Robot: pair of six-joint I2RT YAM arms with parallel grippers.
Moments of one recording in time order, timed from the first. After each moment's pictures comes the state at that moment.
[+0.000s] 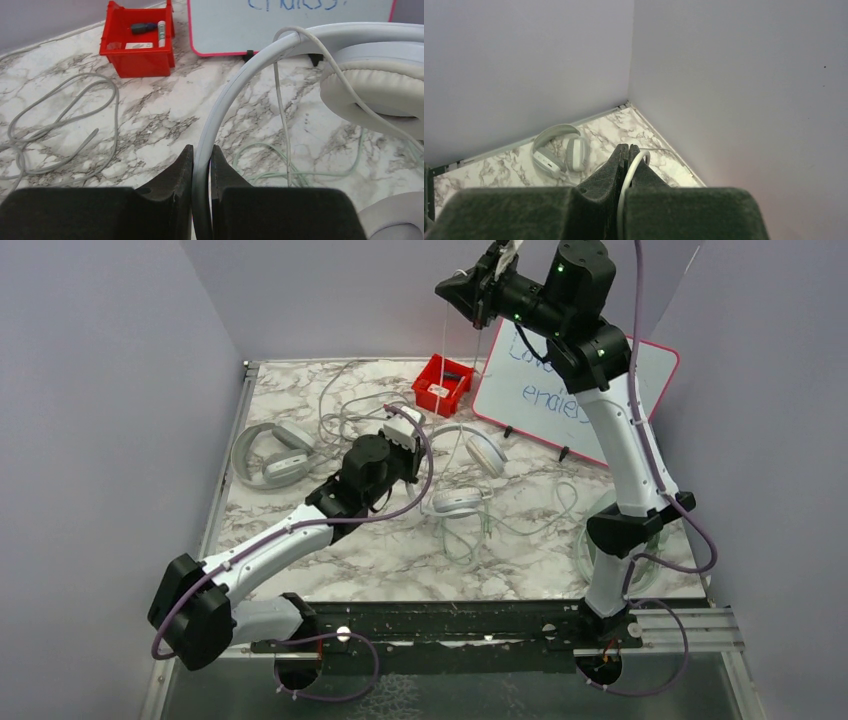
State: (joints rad) left arm -0.73 1.22 0.82 0.19 -0.15 -0.09; right arm 0.54 1.88 2.52 -0.52 -0.46 -0.11
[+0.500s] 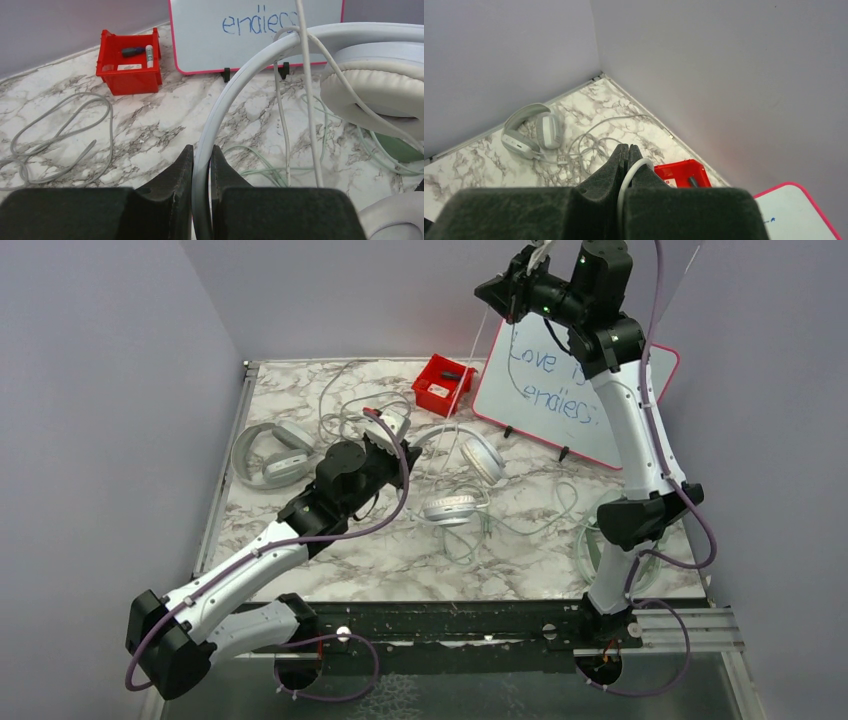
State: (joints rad) left arm -0.75 1.02 0.82 0.09 -0.07 -0.09; right arm 0.34 1.89 2.40 -0.50 -0.55 -0.07
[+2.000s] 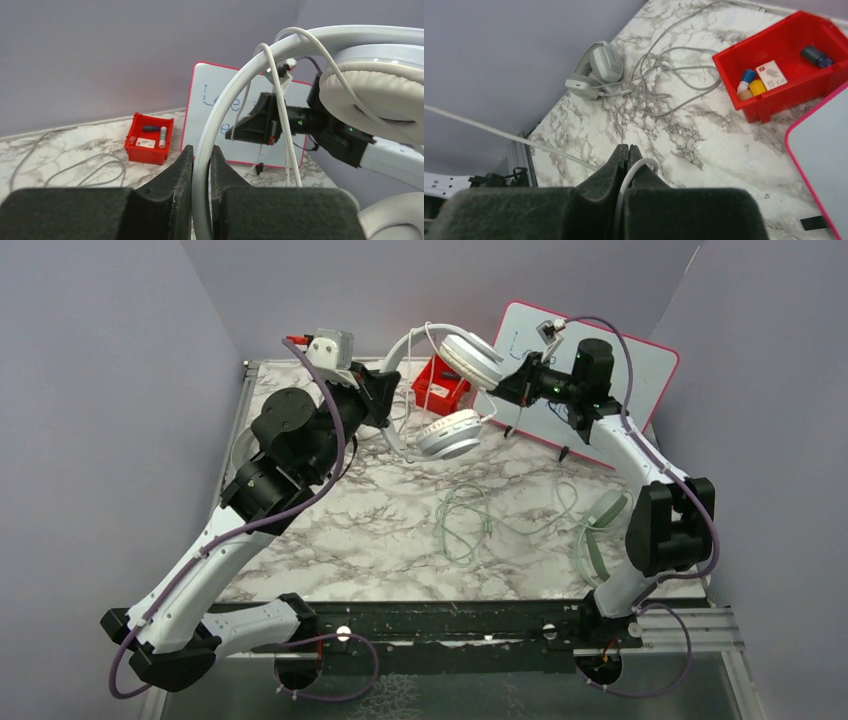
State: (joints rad) left arm -0.75 1.04 1.39 -0.21 -0.22 -0.24; right arm 0.14 1.68 1.38 0.10 -0.91 0.35
